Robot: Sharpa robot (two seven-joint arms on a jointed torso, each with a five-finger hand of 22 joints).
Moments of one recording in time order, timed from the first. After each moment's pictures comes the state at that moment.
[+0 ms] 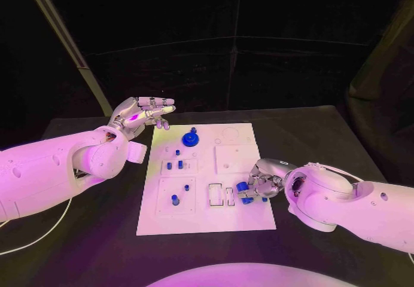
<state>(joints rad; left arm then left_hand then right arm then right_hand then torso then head) 1.27 -0.85 -0.15 1.44 0.00 -0.21 0.47 1.29 -0.07 0.38 -0.13 0.05 0.98 0.18 0.08 0.07 0.88 0.13 0.42 0.07 1.16 0.04 1.04 0.44 0.18 1.11 0.14 0.67 0.64 1.03 -0.98 -0.06 1.86 -1.45 -0.24 -0.57 1.19 -0.07 -0.18 0.29 0.31 1.00 0.09 0.32 0.22 1.34 0.01 1.01 0.99 1.47 -0.06 1.36 1.23 0.06 1.42 0.05 1.45 1.31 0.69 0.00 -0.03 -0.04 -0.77</state>
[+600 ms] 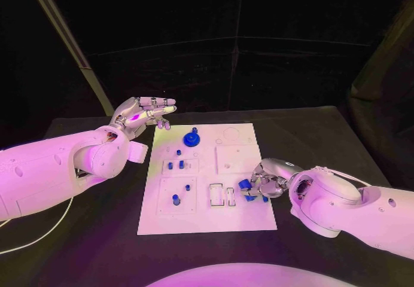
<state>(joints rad) 1.27 -0.85 -0.15 1.44 0.00 -0.20 0.47 1.29 -0.07 0.38 -0.13 0.05 0.98 0.18 0.08 0.07 0.88 0.13 0.42 0.07 1.16 0.04 1.04 0.44 0.18 1.11 0.14 0.67 0.64 1.02 -1.01 -0.06 1.90 -1.46 -0.35 -0.57 1.26 -0.01 -0.18 0.28 0.47 1.02 0.08 0.37 0.27 1.35 0.00 1.04 1.06 1.47 -0.06 1.38 1.26 0.06 1.43 0.05 1.46 1.31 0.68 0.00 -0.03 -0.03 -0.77</state>
